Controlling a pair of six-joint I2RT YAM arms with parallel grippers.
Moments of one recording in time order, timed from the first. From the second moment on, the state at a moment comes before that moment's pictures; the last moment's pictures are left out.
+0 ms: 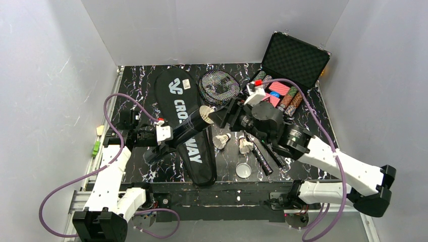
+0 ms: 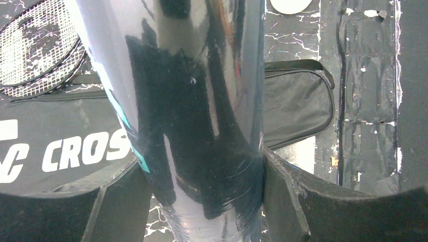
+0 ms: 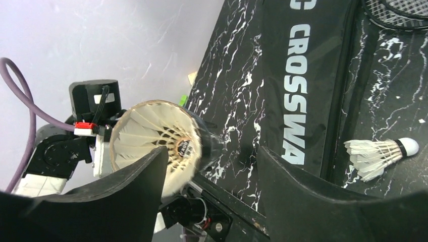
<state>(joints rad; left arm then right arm) -0.02 0.93 0.87 -1.01 1.04 1.27 1.08 1.04 1.13 -0.30 0.30 0.88</state>
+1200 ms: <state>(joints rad) 0.16 0.97 0.72 -0.92 0.85 1.27 1.19 1.49 0.98 -0.51 0.61 0.68</state>
